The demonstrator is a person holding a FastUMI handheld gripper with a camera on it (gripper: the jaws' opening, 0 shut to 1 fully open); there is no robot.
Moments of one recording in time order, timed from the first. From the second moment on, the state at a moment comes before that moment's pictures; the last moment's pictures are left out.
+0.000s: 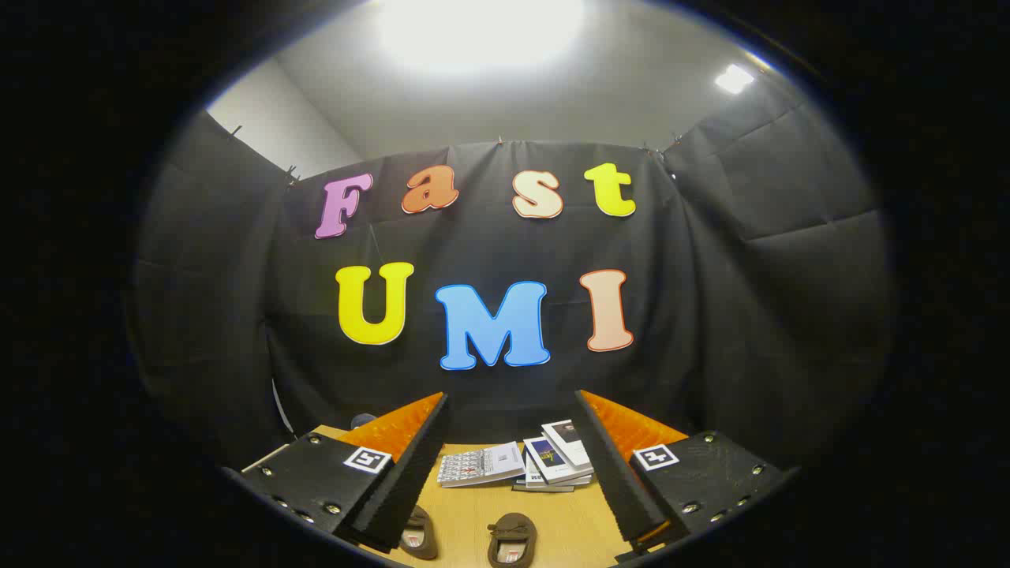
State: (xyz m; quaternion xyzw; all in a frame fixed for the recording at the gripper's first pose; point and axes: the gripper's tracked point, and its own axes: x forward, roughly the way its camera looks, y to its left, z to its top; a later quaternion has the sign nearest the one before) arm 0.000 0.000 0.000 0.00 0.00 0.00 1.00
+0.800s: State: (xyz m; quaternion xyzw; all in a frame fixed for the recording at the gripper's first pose) arm 0.021 0.001 -0.006 -0.01 0.00 -0.01 1.00
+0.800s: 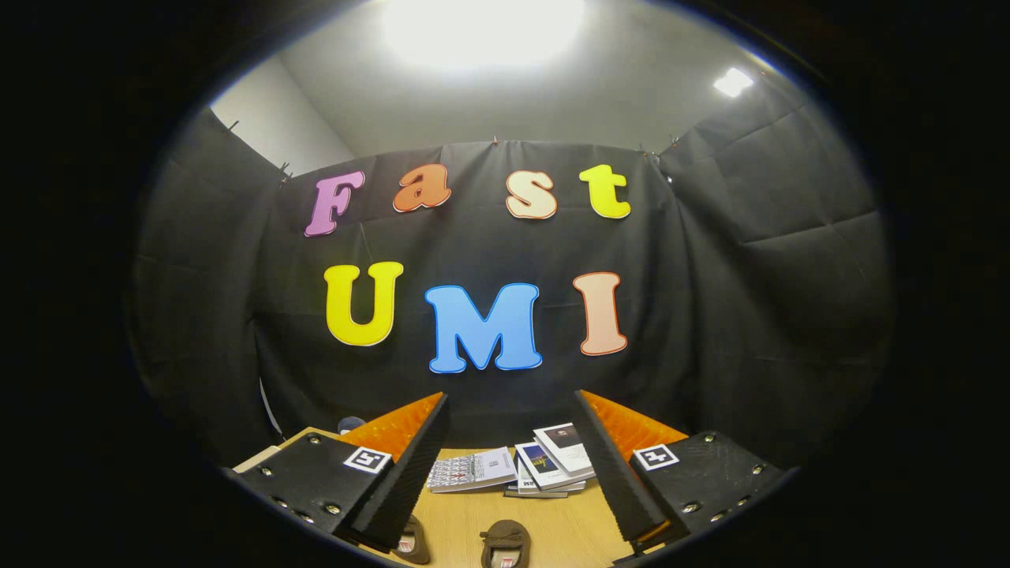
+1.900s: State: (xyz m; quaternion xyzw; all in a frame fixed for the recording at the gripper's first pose) arm 0.033 0.194 -0.200 0.20 0.25 0.28 0.90
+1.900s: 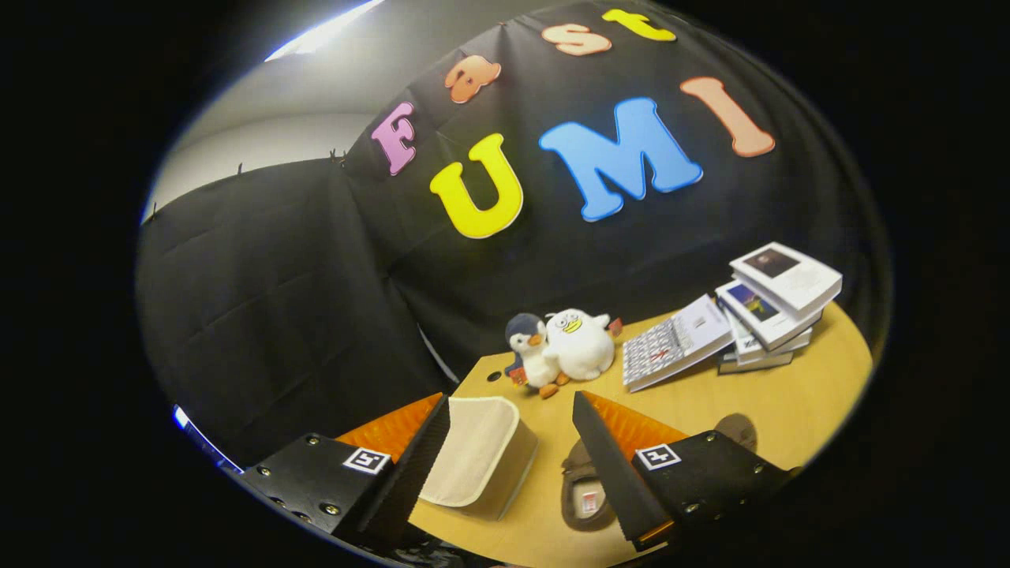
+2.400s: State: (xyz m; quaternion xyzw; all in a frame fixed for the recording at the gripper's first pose) arm 0.016 0.278 -0.317 0.33 0.42 0.35 0.77
